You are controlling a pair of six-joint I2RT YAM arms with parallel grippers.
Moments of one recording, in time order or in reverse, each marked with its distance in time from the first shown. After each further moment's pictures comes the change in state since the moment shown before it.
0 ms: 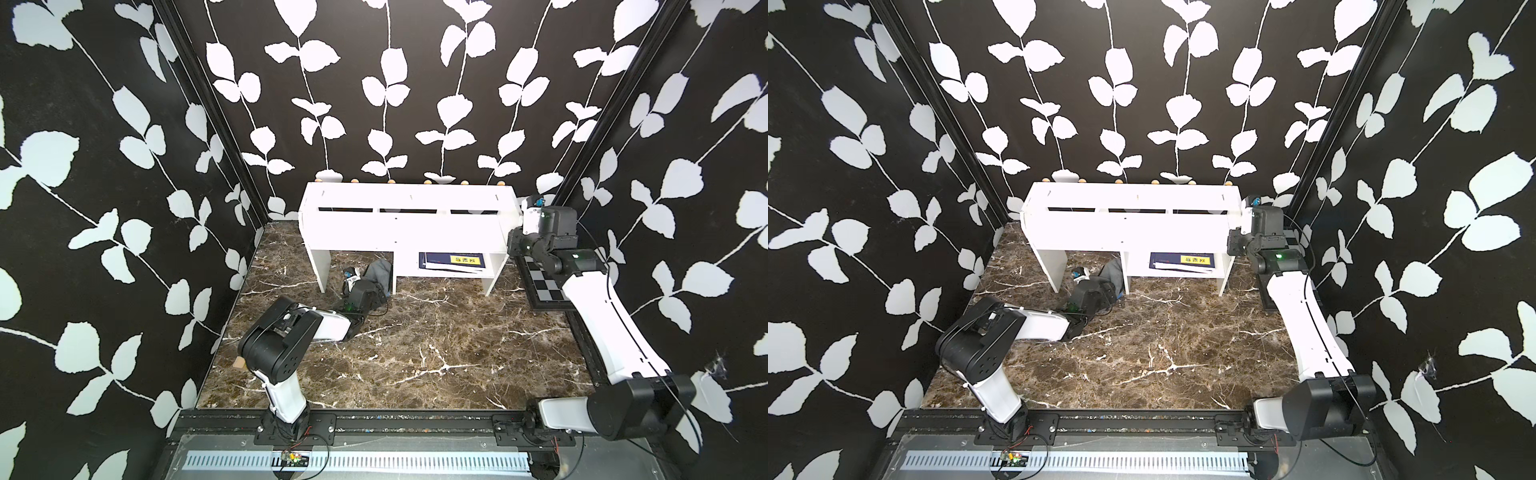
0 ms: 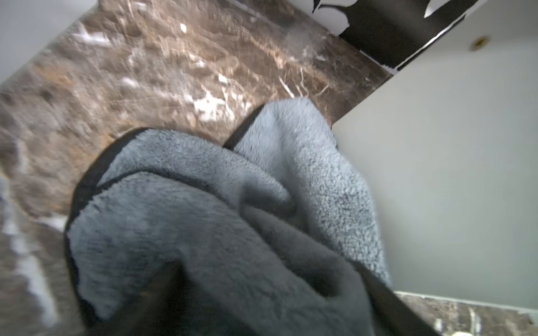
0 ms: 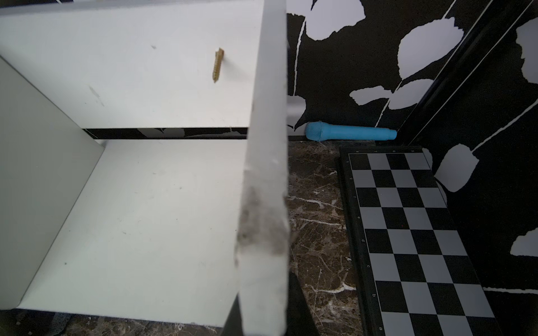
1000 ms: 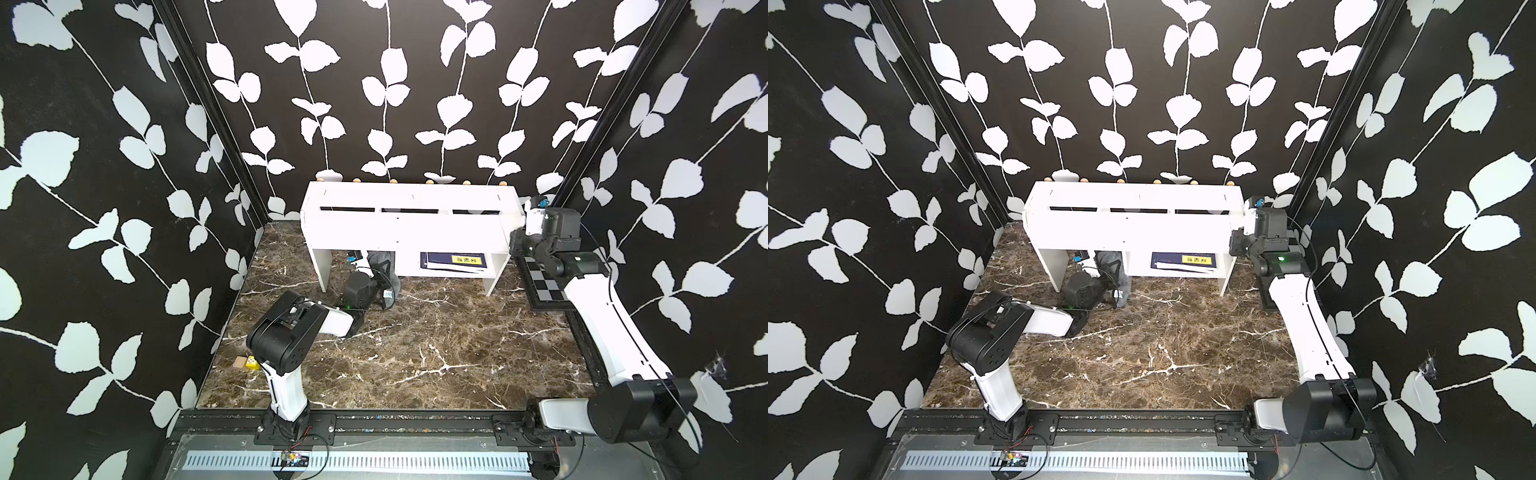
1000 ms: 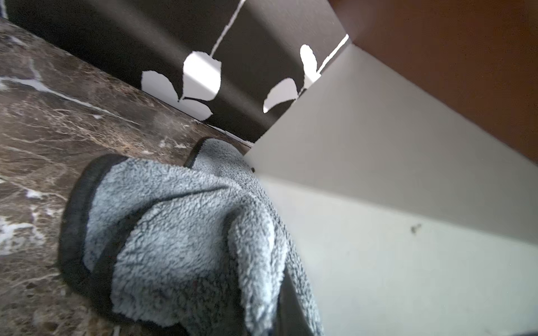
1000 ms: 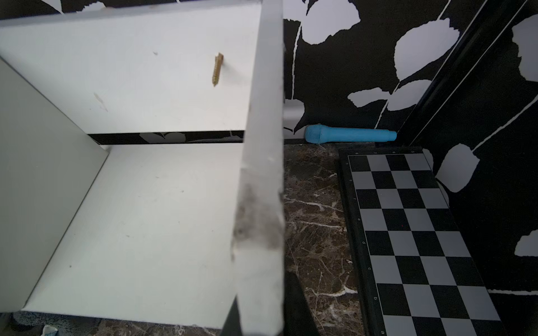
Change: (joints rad) left arm 0.014 0.046 0.040 0.526 0.217 0.027; right arm -0.035 -0.014 -0.025 0.028 -0.031 0.006
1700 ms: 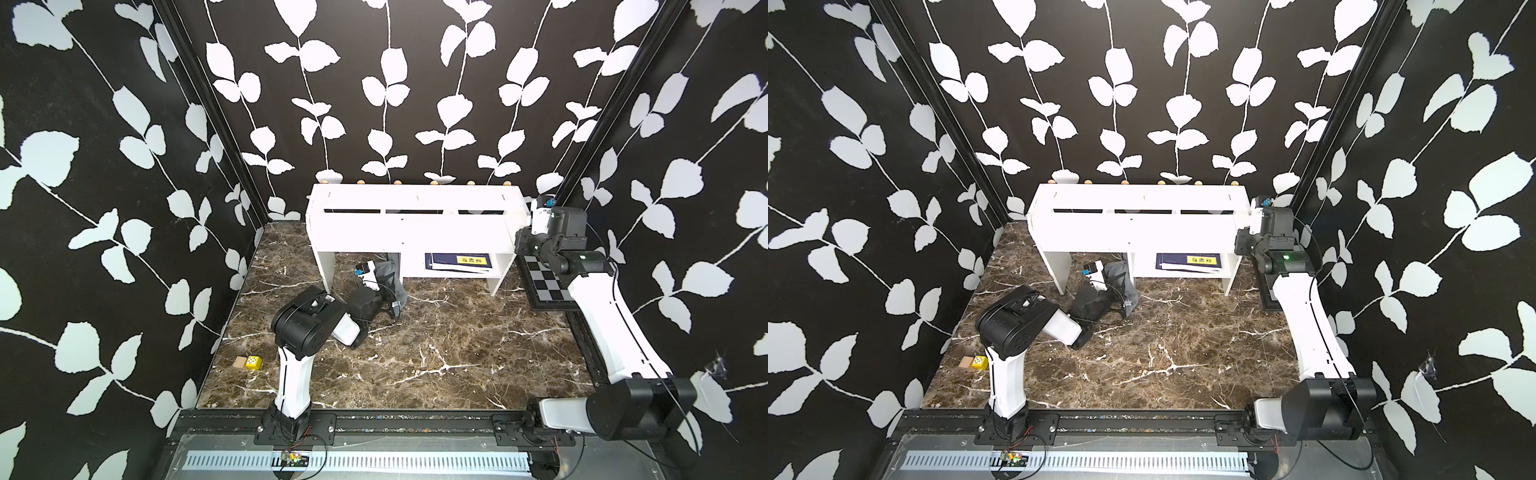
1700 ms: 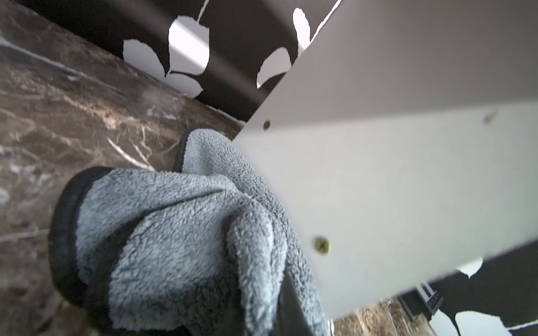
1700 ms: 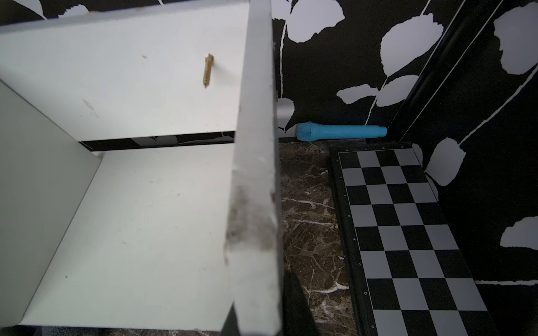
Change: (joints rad) left arm -0.074 0.188 -0.066 0.263 -0.019 0.023; right arm -0.037 0.007 0.014 -0.017 -0.012 0.000
